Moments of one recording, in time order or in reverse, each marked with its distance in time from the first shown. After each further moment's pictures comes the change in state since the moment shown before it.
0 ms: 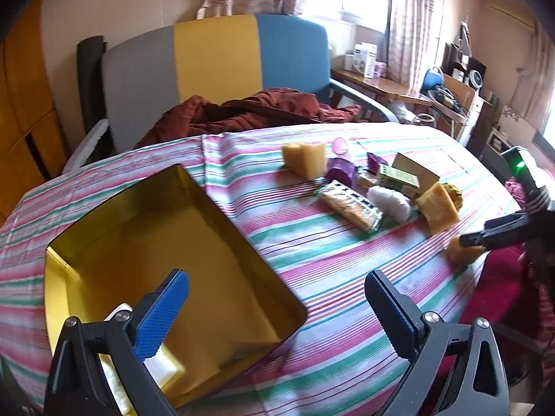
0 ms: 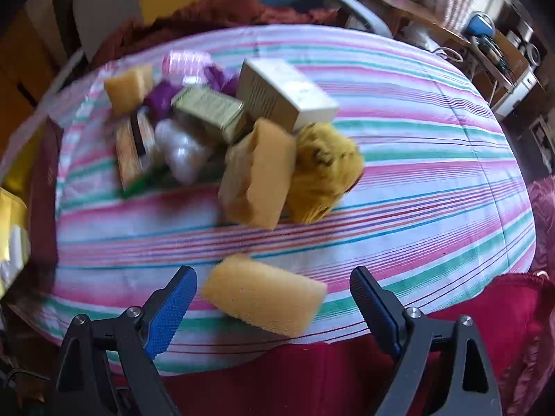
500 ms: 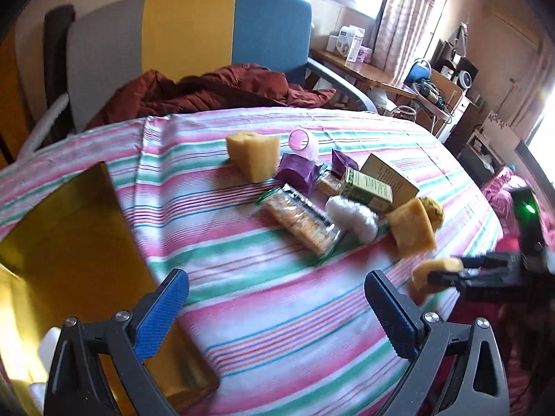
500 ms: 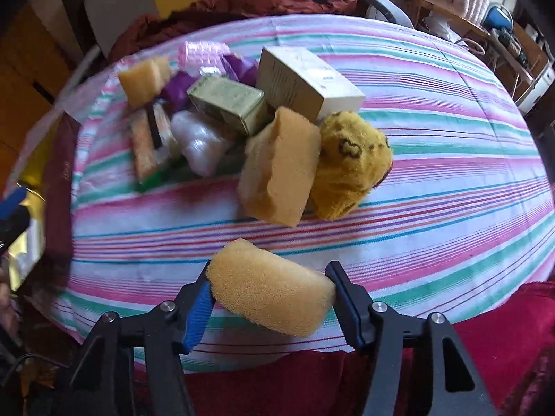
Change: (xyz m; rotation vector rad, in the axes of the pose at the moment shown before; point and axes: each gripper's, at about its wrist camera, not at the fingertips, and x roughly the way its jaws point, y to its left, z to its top) left arm 0.060 -0.039 0.048 -0.075 0.117 -0.134; right arm -0.002 -0.019 -0.009 0.054 -0.041 0.198
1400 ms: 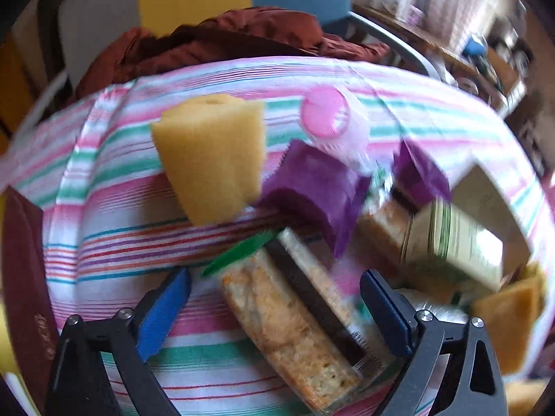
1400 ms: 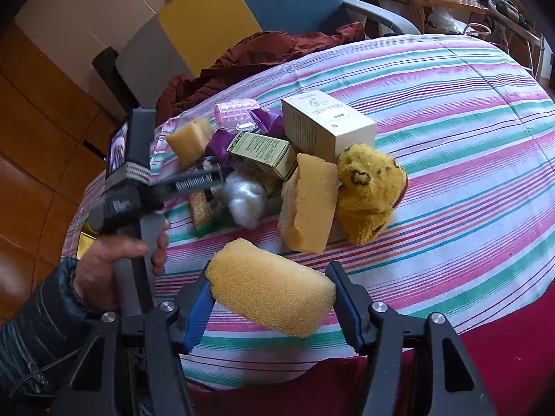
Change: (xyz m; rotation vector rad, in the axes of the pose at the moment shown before) left arm 0.158 -0.036 0.045 -0.019 0.152 0.199; right arm -0.019 -0.019 0.001 0.086 -0.159 0.243
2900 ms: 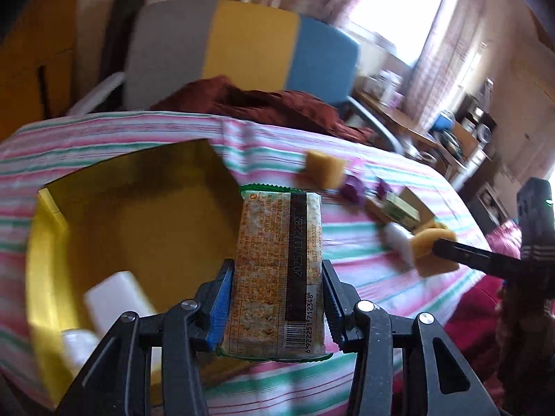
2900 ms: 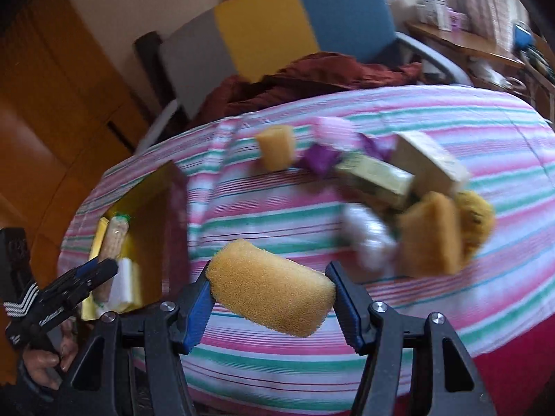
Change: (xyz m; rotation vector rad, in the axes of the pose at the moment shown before) left arm -0.193 0.187 -0.133 -0.190 -0.264 -0.172; right arm 0.019 0.143 -0.009 -0.210 -0.061 0.051
